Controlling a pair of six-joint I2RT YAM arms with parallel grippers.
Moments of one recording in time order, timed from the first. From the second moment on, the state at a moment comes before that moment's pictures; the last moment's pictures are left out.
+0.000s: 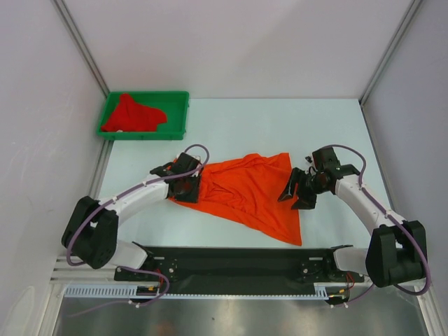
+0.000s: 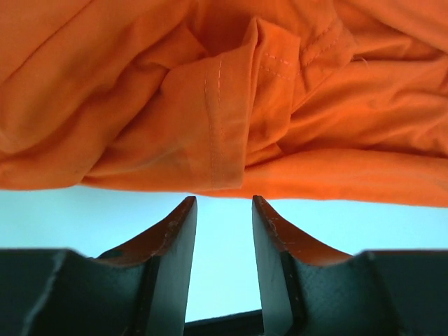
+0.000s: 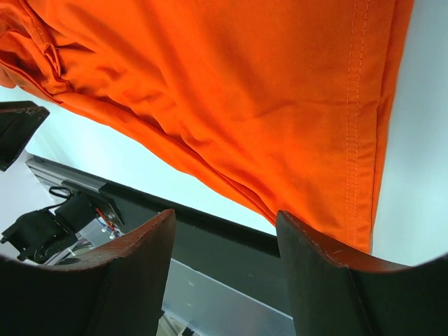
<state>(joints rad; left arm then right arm) -0.55 1.39 0.83 -0.60 -0.07 -0.38 0.20 1.25 0.83 -0.76 -0.47 0.56</state>
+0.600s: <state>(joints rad) -0.57 1.54 0.85 -0.56 -0.12 -0.38 0.20 1.23 0.79 -0.75 -0.48 0.57</state>
